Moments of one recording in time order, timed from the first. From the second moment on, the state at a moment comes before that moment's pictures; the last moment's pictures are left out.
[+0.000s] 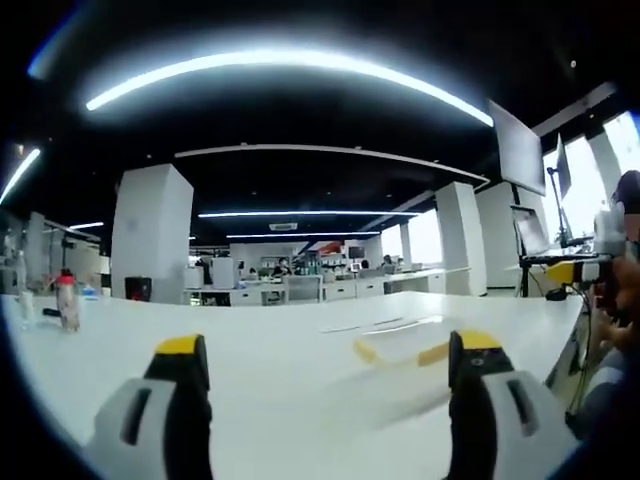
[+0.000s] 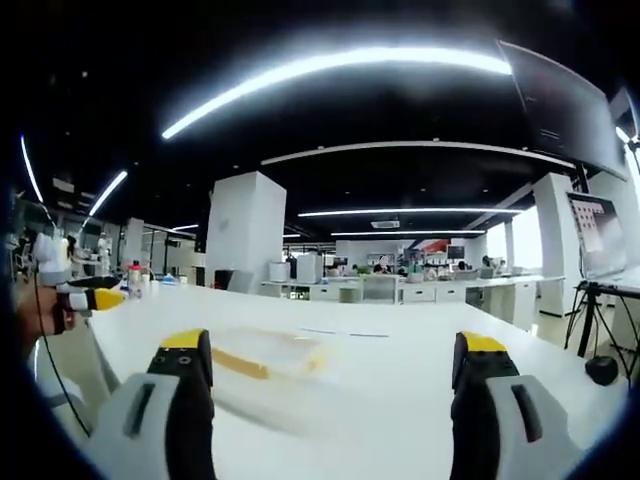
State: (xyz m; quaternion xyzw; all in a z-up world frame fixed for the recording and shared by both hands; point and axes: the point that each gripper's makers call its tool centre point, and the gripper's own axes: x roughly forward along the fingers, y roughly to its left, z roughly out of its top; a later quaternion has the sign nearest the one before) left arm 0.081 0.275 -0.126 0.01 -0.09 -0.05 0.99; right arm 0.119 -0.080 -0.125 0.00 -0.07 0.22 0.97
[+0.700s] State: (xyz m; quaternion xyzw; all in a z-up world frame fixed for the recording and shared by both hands) left arm 0.084 0.274 -0.130 -0.01 -0.08 -0.06 0.99; right arm 0.117 -0.076 -0.127 -0.01 -0.07 0.22 0.97
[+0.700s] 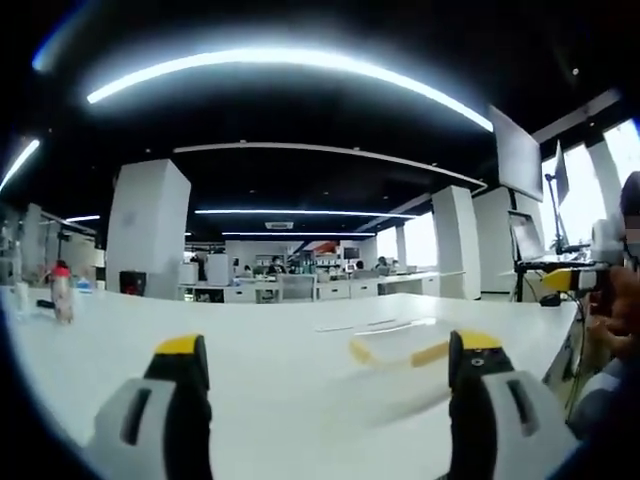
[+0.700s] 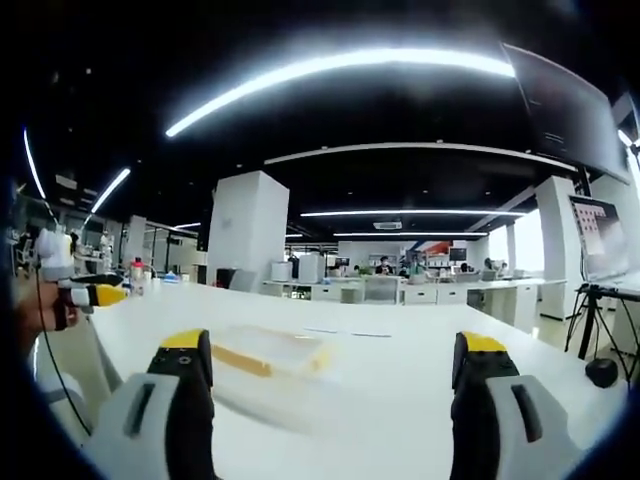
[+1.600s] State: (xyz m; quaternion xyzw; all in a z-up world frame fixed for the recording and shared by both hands) left arm 0.082 0.269 -0.130 0.00 -0.08 -0.06 1.00; right arm 0.116 -0.086 -0.127 0.00 -0.07 0.22 0.97
